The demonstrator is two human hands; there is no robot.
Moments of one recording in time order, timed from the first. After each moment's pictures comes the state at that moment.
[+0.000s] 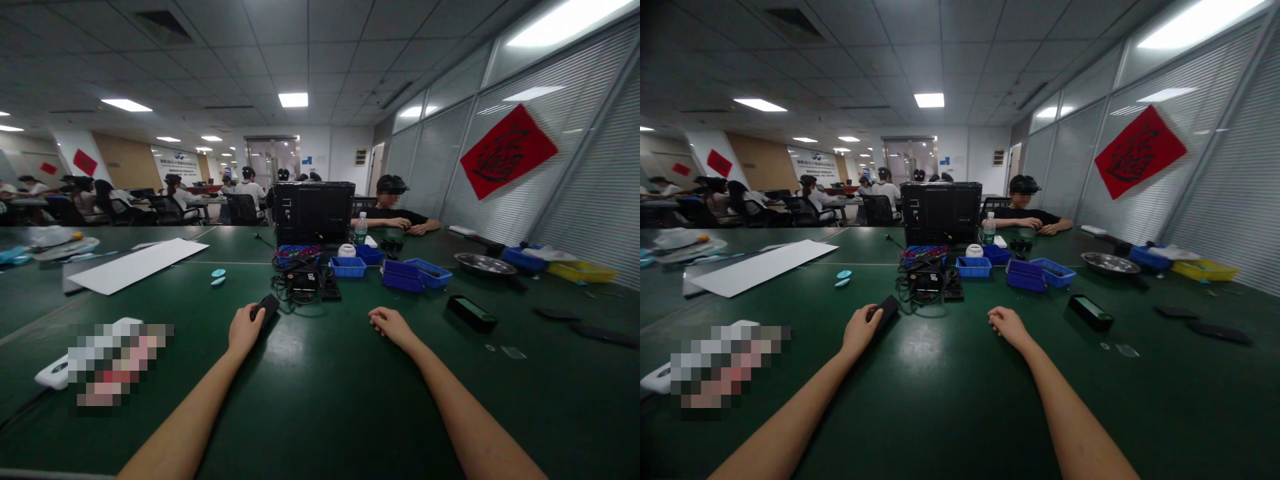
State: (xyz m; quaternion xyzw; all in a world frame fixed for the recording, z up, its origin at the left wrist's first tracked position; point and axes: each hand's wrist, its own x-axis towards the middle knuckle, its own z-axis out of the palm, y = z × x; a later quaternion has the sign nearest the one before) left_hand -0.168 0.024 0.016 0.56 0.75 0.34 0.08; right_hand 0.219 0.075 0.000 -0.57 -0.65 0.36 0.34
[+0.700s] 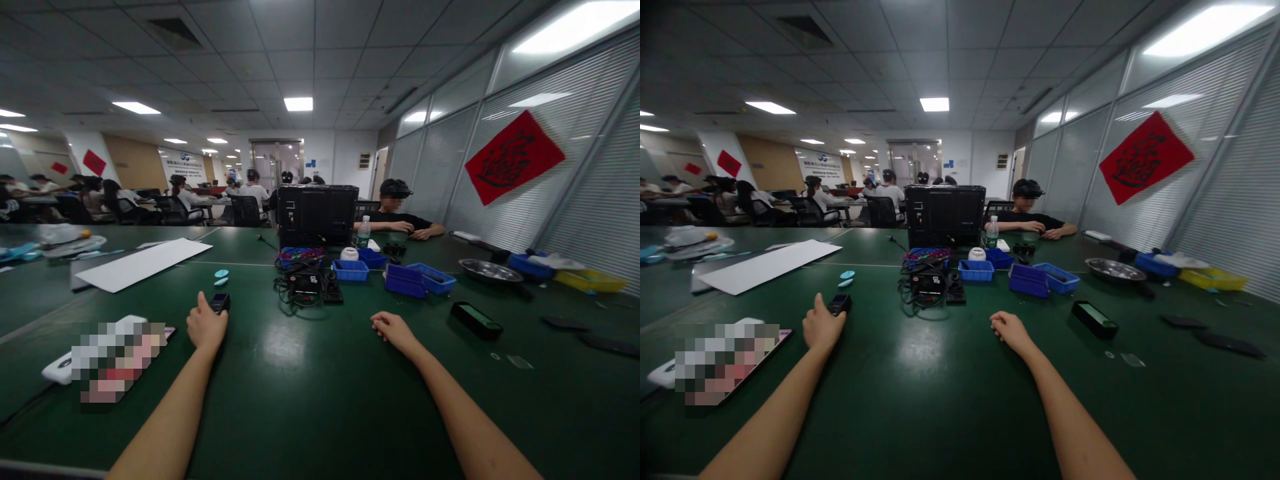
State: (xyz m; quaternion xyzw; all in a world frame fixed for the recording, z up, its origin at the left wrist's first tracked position) left_hand -0.229 0.014 0.035 0.38 0.87 0.30 -0.09; right_hand 0.216 0.070 0.006 -0.57 -0.65 0.36 0.35
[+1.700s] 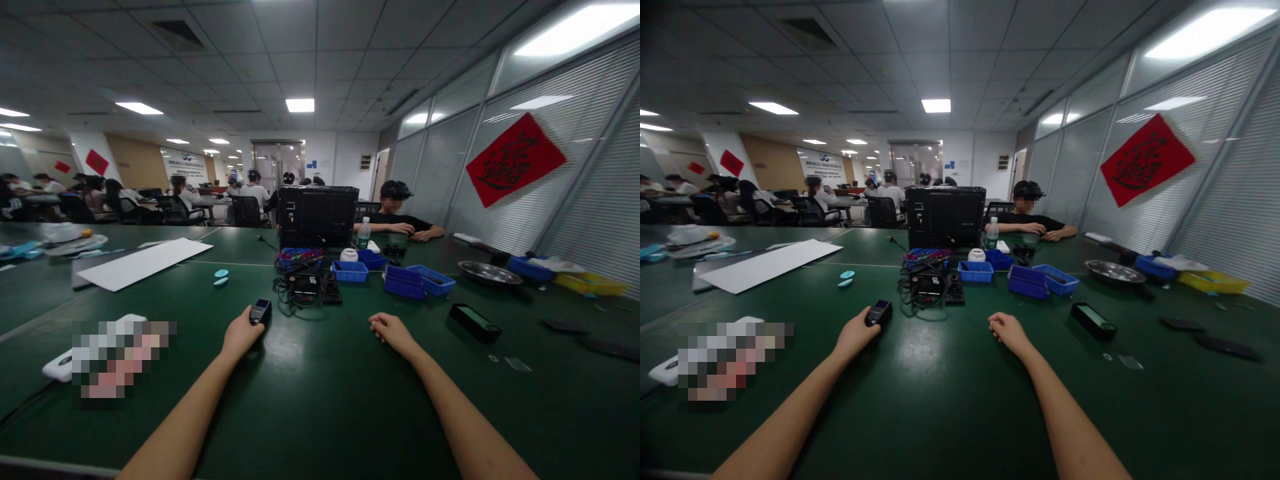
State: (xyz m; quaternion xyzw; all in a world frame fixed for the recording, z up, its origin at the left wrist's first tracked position) left_hand -0.167 0.005 0.041 0.55 0.79 0.23 0.13; right_hand 0.214 0.068 0.009 -0.58 -0.66 0.35 0.33
